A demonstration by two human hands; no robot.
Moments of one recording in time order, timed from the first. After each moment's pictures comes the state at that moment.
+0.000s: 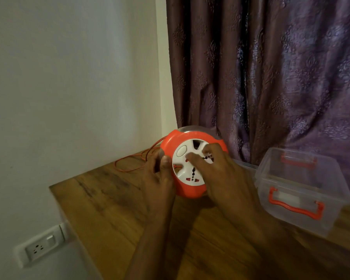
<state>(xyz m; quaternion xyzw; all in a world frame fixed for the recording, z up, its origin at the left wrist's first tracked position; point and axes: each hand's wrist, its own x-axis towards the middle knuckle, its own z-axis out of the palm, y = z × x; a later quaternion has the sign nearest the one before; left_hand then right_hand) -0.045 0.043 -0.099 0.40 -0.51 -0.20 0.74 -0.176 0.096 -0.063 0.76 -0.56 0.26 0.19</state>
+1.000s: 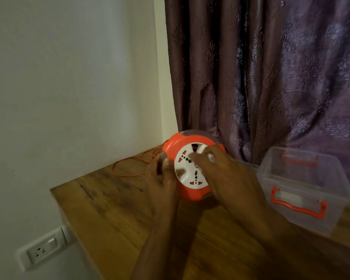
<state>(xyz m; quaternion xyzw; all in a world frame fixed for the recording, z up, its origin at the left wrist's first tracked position) -0.049 0.046 -0.100 0.39 -0.49 -0.24 0.74 -0.182 0.095 -0.060 0.76 -0.56 0.26 0.19</state>
